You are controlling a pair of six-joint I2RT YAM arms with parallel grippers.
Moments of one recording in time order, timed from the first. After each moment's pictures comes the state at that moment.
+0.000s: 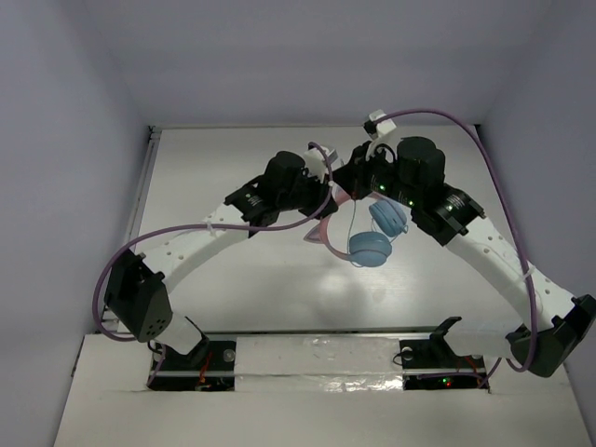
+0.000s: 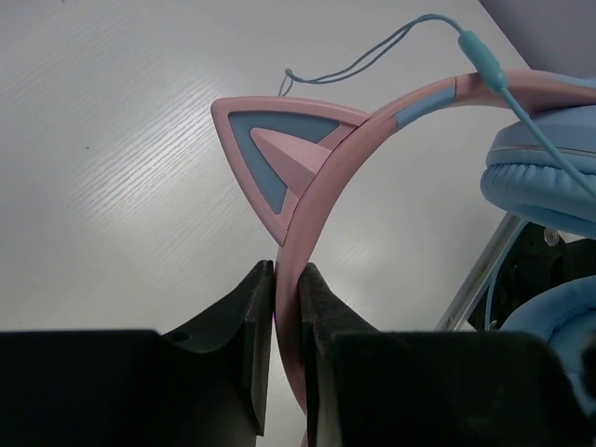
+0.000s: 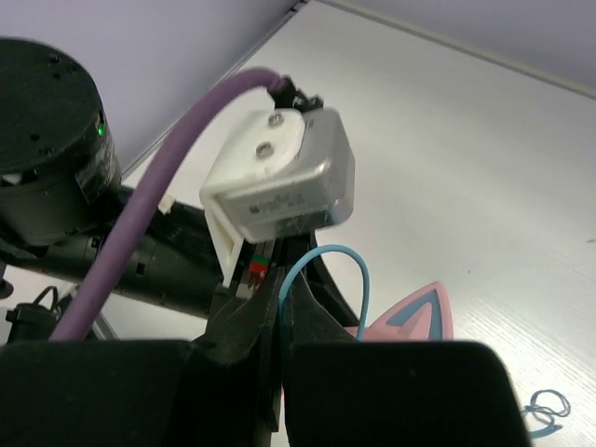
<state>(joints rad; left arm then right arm) -0.76 1.49 1.27 -0.26 0.26 -0.30 0.65 1.23 1.34 -0.31 -0.18 0.23</state>
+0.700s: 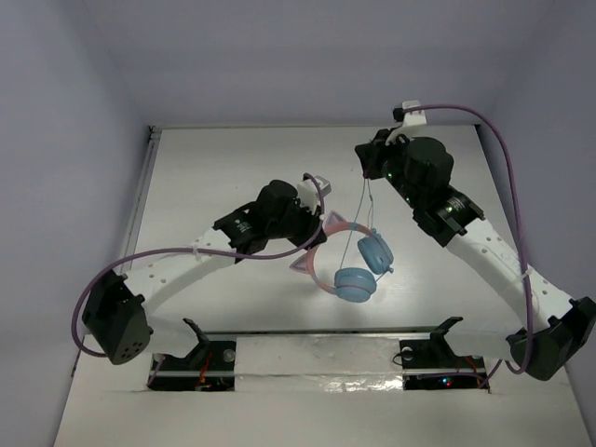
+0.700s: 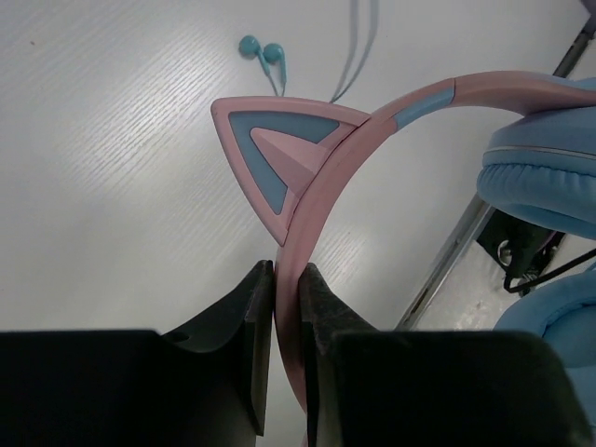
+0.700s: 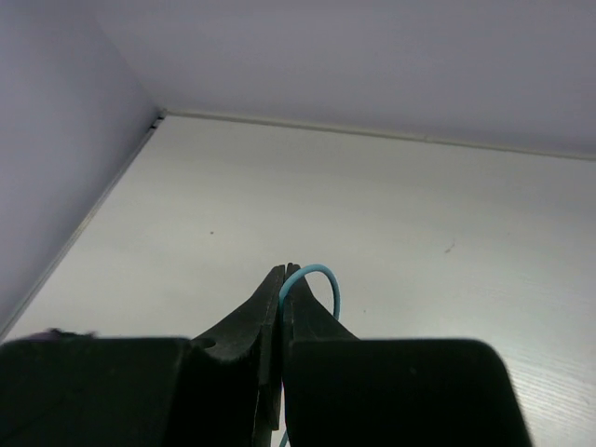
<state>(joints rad) -0.82 1.34 1.04 -0.29 0.25 -0.26 0.59 1.21 1.29 -0.13 0.18 0.26</state>
